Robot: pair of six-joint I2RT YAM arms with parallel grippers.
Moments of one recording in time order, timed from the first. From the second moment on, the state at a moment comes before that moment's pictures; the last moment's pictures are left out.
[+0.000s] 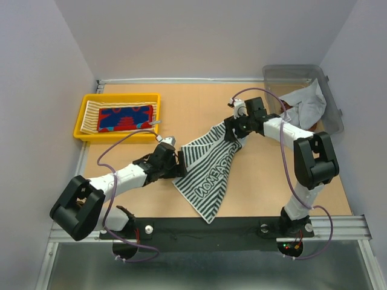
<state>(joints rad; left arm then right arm) -0.66 1.28 0.55 -0.16 -0.04 -0.66 0.30 1.78 1.19 -0.28 -0.39 -0.11</state>
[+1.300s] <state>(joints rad) -0.77 1.72 1.00 -0.34 -0.20 -0.56 0.30 1.83 1.20 -0.34 -0.37 -0.20</state>
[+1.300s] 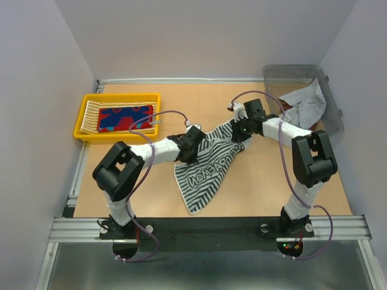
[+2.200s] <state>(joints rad) -0.53 1.63 1.06 -0.35 -0.31 -0.53 0.31 1.50 0.95 -0.33 -0.13 0.17</state>
